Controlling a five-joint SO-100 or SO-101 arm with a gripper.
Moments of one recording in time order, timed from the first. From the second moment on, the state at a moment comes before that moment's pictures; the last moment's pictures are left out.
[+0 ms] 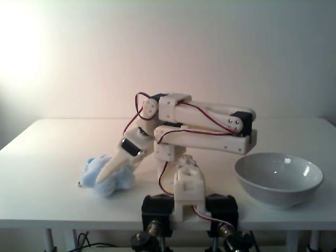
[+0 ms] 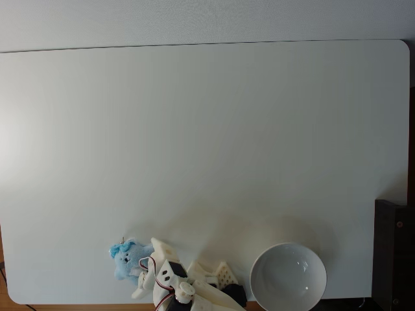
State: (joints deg) arm -59.9 178.4 177.5 59.6 96.0
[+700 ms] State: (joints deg) arm -60.1 178.1 177.5 59.6 91.2
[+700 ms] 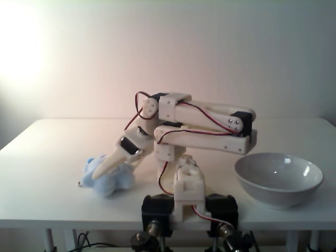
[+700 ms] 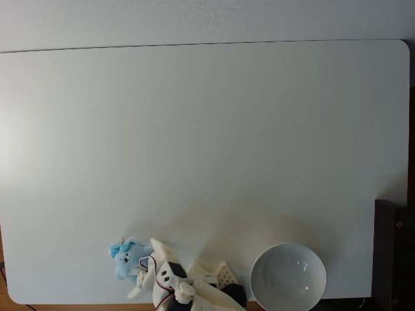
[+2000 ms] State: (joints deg) arm -60.3 178.7 177.6 59.6 90.5
